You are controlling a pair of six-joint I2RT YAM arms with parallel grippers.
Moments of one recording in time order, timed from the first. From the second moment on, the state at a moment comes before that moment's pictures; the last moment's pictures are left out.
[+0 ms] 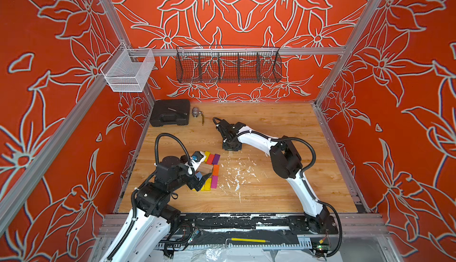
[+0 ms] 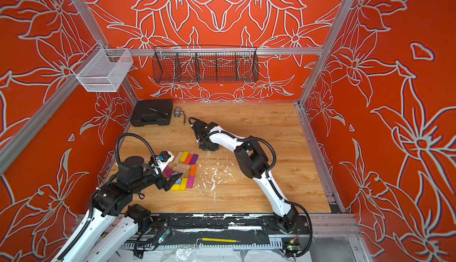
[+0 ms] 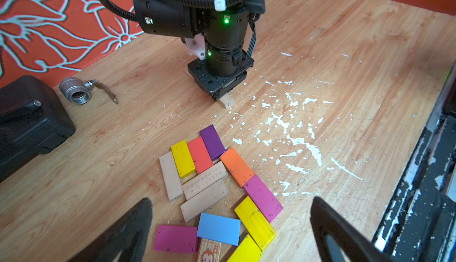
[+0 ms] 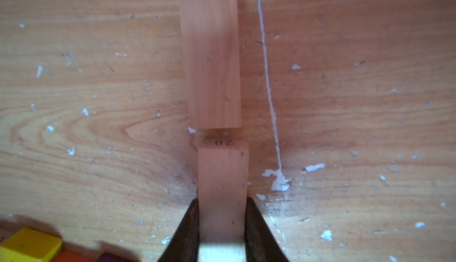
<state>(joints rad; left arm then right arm) -0.34 0.51 0.61 -0.67 0.28 0.30 0.77 2.37 2.00 -0.94 0.14 0.86</state>
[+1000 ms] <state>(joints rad) -0.34 0.50 0.61 -0.65 0.27 0.30 0.77 2.39 2.04 -0.94 0.11 0.84</state>
